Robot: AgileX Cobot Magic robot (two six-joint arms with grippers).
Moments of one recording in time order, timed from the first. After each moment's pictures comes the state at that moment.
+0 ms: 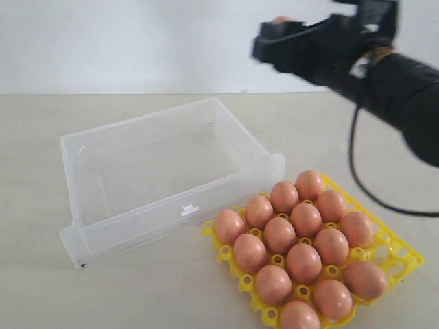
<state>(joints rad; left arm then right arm) 0.00 0.00 0.00 0.04 0.34 -0.08 0.35 1.50 -0.78 0.12 -0.60 0.15</state>
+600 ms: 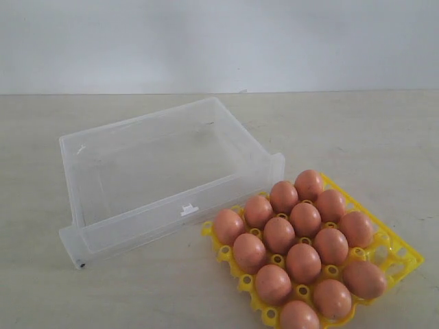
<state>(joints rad) 0.00 0.00 0.00 0.04 0.34 -0.08 -0.41 1.40 -0.75 -0.09 -0.14 0.36</state>
